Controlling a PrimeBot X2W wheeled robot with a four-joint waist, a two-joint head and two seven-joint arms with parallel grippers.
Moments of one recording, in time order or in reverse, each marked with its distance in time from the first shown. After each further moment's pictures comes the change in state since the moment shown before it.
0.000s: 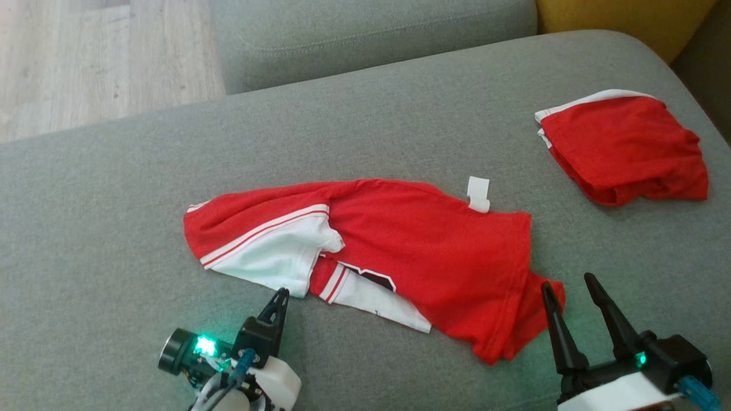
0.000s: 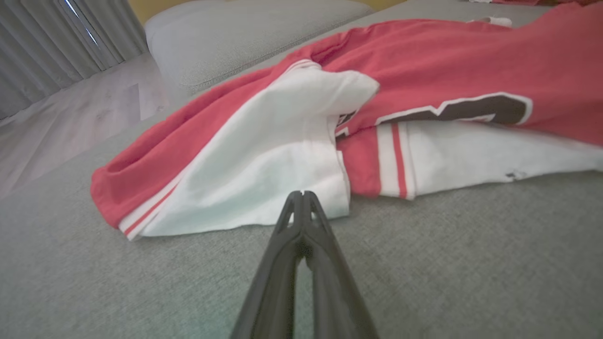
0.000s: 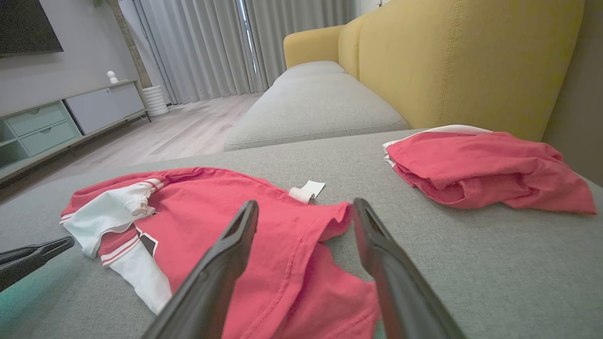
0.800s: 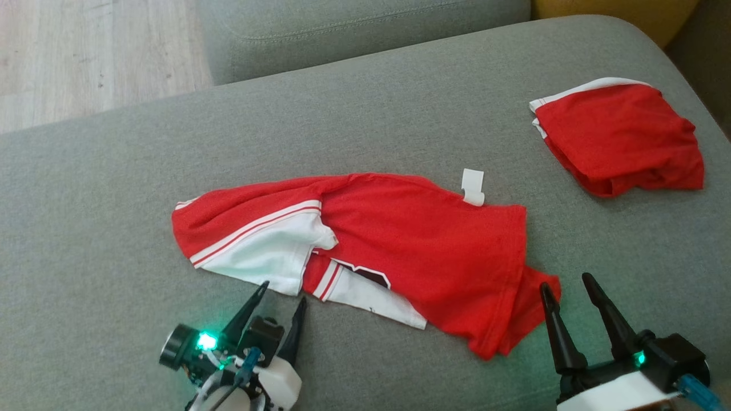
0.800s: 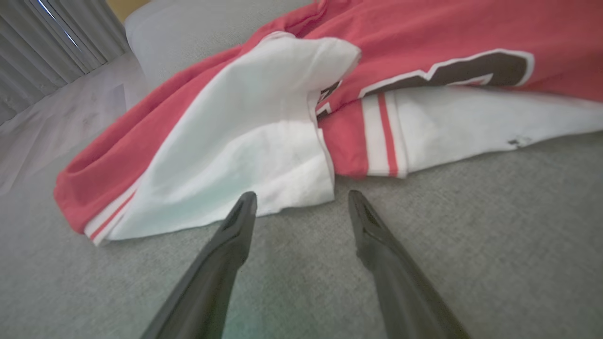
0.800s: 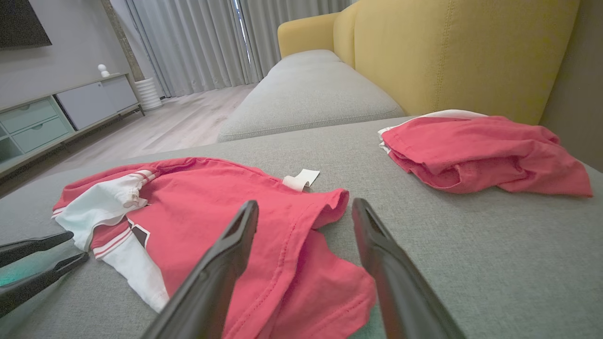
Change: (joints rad) left arm -0.019 0.002 -0.027 0.044 0.045 0.016 0.000; right arm -0.007 -0.007 0.013 0.007 0.016 0.000 0.000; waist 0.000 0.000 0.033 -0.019
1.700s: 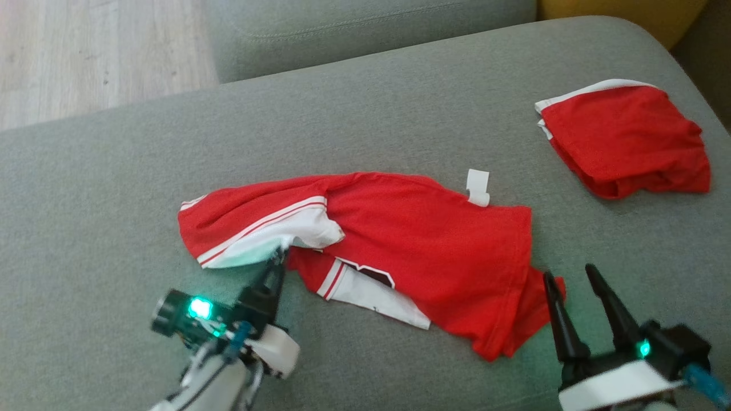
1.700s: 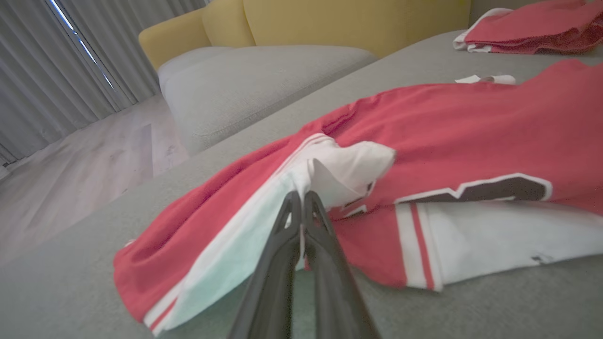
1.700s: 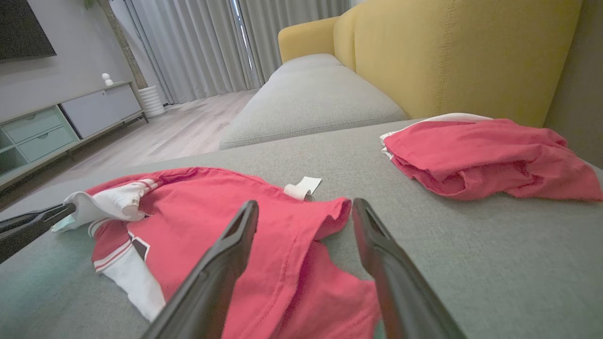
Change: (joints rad) left arm -0.029 0.024 0.026 -0.148 -0.010 0.014 0.000; right arm -0.019 -0.005 0.000 0.006 0.031 0.000 0.000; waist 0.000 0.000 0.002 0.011
